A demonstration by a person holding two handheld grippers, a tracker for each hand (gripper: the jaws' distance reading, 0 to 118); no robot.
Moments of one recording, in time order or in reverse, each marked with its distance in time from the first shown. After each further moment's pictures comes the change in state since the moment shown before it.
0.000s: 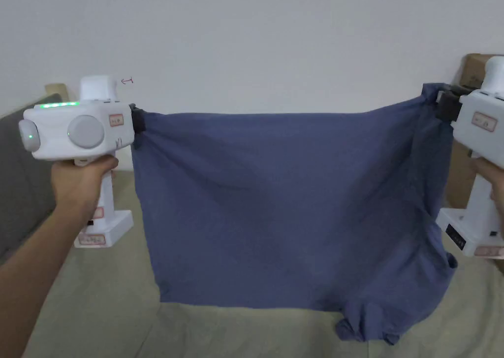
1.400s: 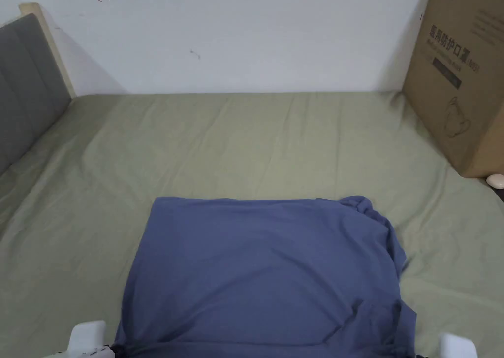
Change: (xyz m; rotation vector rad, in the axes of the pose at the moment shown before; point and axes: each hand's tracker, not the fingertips) left arm -0.046 -0.444 0.266 -0.745 0.072 0.066; right arm 0.043 -0.381 0.336 -0.944 -0.162 -0.247
